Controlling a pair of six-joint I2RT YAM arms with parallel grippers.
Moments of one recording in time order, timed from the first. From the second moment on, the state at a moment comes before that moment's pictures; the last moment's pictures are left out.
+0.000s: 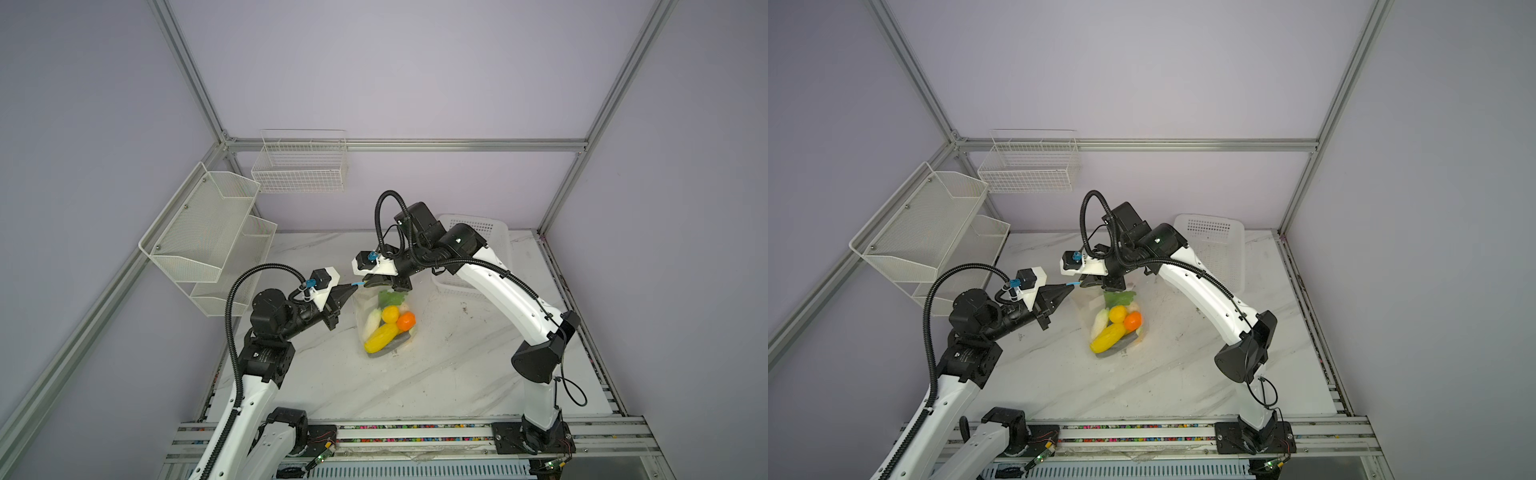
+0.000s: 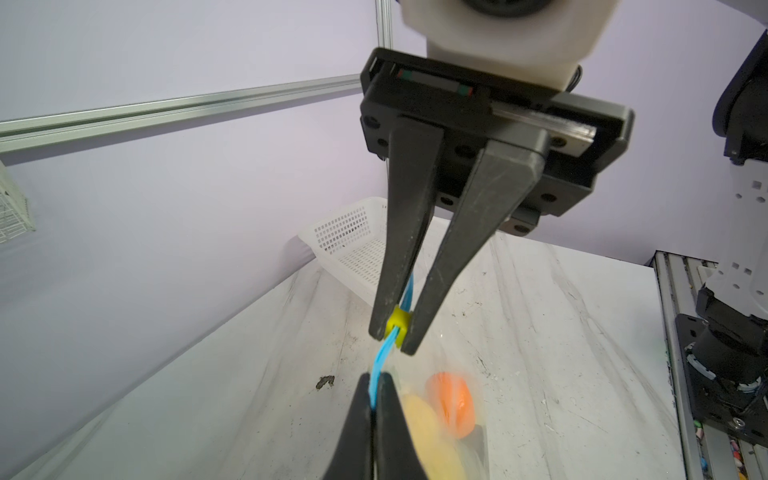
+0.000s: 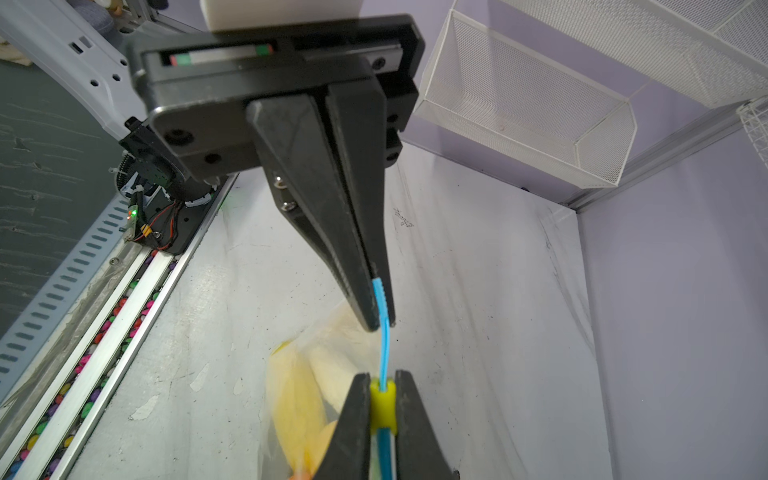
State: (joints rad) left arm -0.13 0.76 0.72 -0.01 0.74 0.14; right arm 0.83 1.96 2.29 -1.12 -0.60 -0.89
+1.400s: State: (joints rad) left arm -0.12 0.74 0.73 -0.08 0.71 0.21; right arm 0.72 1.94 2.28 -1.16 -0.55 -0.87
